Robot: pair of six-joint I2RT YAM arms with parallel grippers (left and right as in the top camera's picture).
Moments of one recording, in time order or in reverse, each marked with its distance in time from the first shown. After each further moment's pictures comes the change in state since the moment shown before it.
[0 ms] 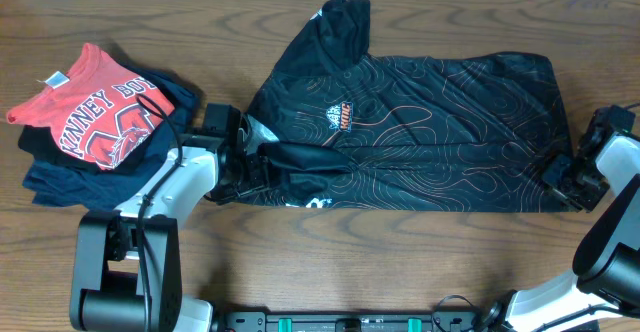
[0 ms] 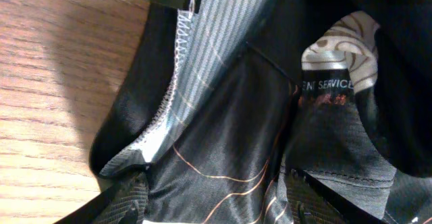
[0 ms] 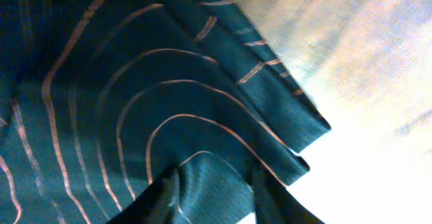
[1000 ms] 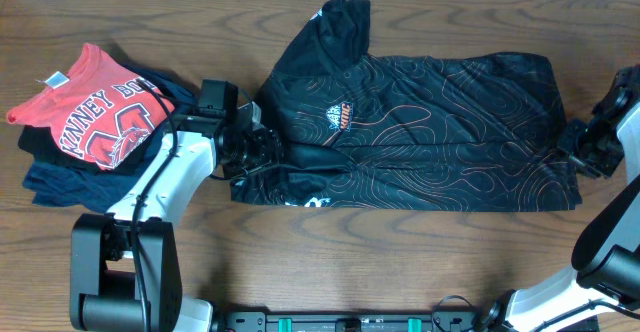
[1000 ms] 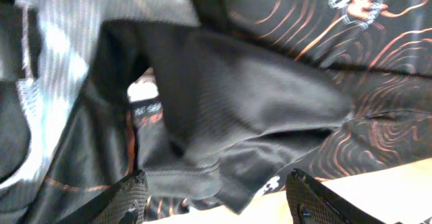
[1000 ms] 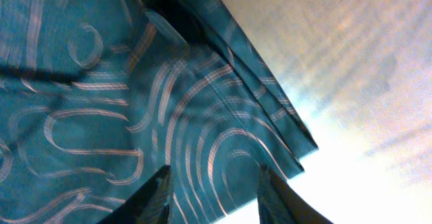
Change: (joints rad) left arm 0.000 0.000 0.142 -0.029 0.251 0.000; right arm 0.035 0.025 0.301 -0.229 -0.087 -0.058
